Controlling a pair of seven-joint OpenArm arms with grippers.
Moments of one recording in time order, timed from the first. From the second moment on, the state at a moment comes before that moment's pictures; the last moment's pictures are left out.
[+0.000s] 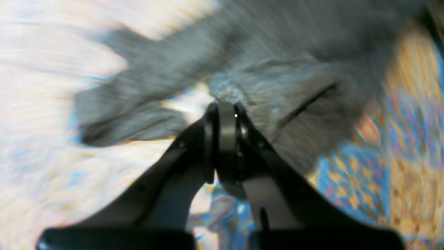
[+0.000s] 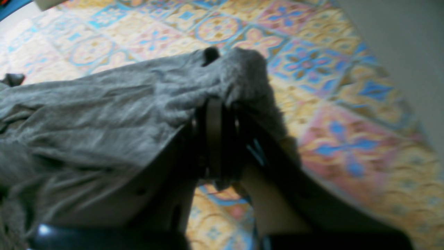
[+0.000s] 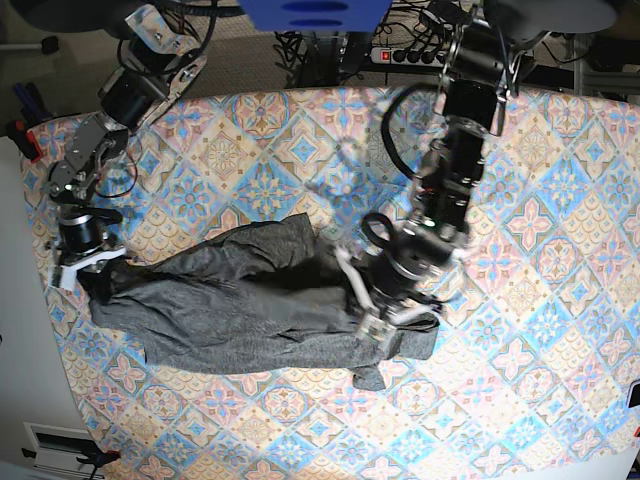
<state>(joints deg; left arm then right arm) -13.0 -6.2 16.0 103.4 -15.0 -8.5 57.8 12.2 5.9 46.9 75.8 1.1 44.2 -15.7</state>
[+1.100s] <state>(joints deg) -3.1 -27.1 -26.5 111.4 -49.5 -15.7 59.5 12.4 -1.2 47.4 107.5 1.7 45.2 -9.7</state>
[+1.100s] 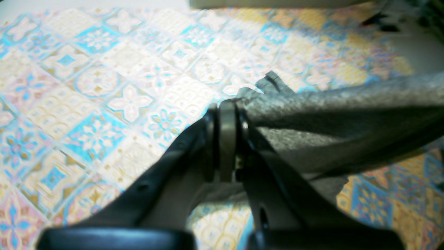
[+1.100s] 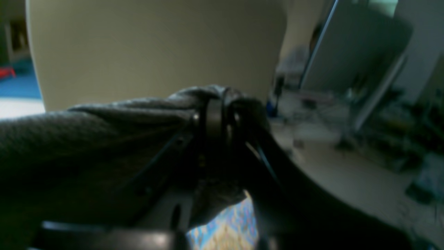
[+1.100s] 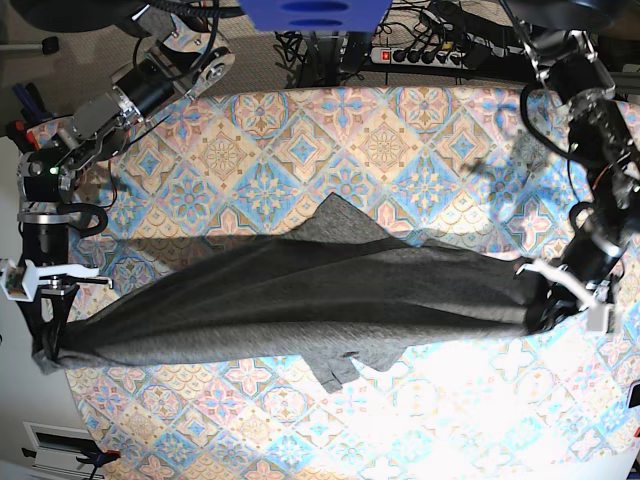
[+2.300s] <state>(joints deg) -69.2 -16.6 5.5 49.4 -14.9 -19.2 47.1 48.6 11.4 32.6 61.5 1.7 37.9 -26.7</state>
